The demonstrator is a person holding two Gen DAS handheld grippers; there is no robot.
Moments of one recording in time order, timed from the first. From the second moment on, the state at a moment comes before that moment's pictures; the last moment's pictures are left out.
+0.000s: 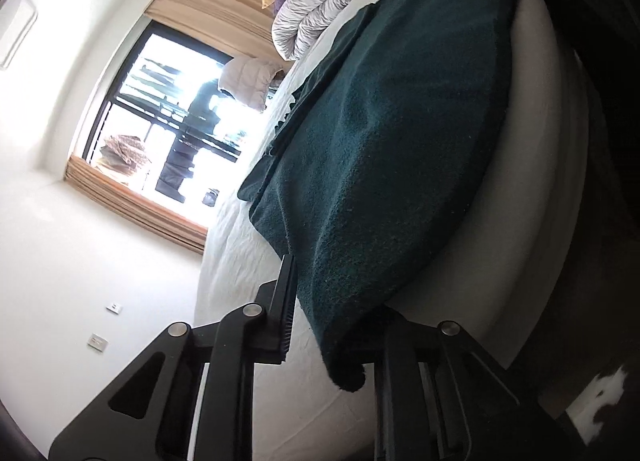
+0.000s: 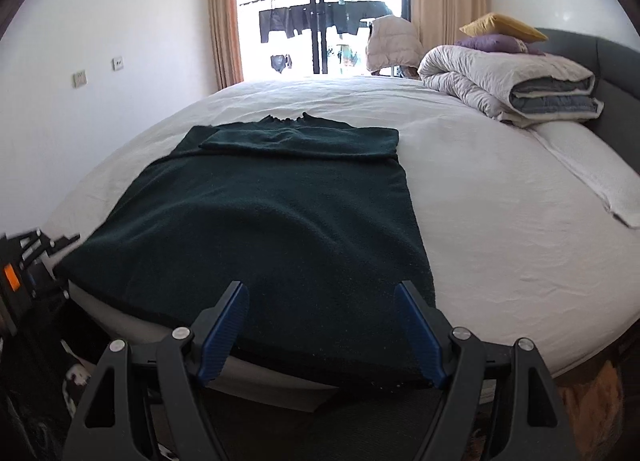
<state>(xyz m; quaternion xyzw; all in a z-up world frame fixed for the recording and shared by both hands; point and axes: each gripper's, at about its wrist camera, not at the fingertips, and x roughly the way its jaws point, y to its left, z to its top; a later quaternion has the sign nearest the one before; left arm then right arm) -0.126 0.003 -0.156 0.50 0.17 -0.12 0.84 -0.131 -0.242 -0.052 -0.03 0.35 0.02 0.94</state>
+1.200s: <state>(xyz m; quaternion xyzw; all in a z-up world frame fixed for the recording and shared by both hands) -0.077 0.027 0.003 0.19 0.24 -0.14 0.94 -0.126 -0.196 -0.127 -0.38 0.39 -0.03 0.84</state>
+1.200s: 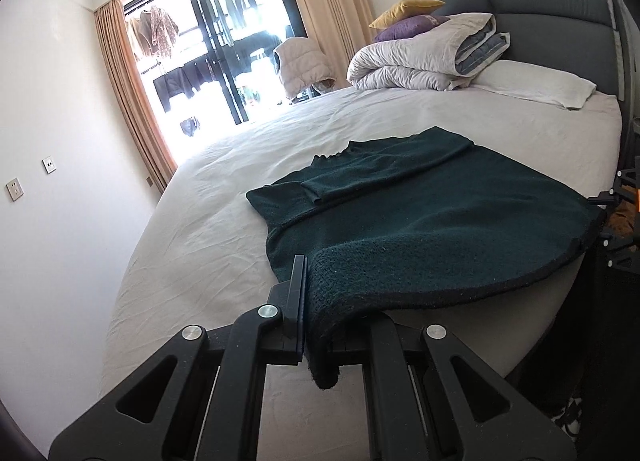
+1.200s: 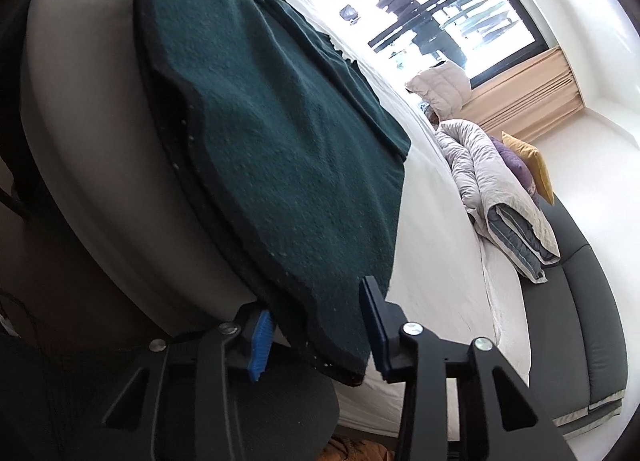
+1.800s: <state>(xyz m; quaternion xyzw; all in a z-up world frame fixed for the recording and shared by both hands) -0.101 0.031 -0.050 0.27 0.24 -0.13 0.92 -0.124 -0.232 -0.100 -0.38 0.37 -0.06 0.85</state>
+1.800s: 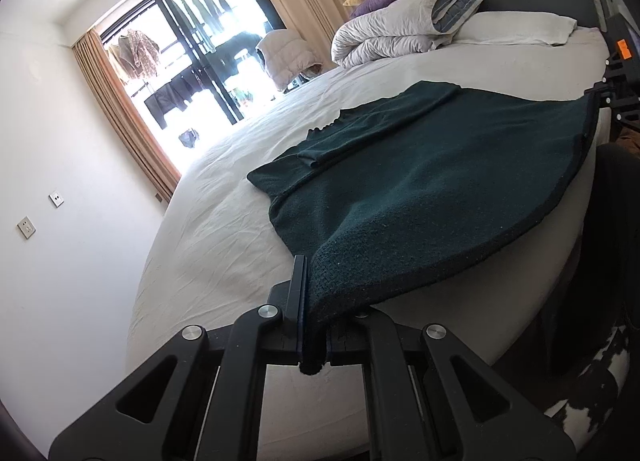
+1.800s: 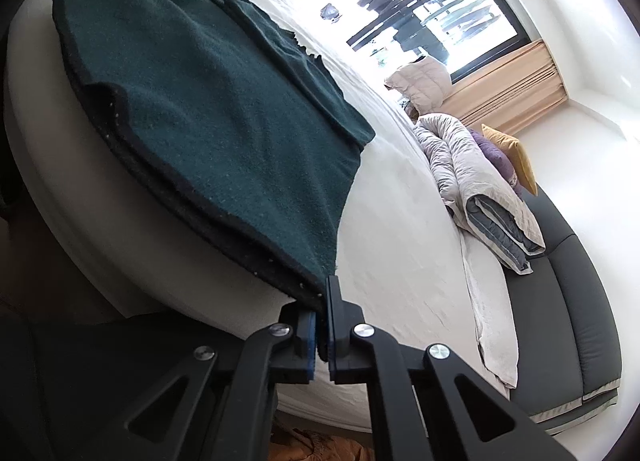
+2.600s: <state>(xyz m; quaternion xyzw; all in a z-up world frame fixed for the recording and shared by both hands) 0.026 0.060 0.018 0.12 0.28 -0.11 0.94 0.006 -0.257 0.000 -0.29 0.29 -0.09 0.91</state>
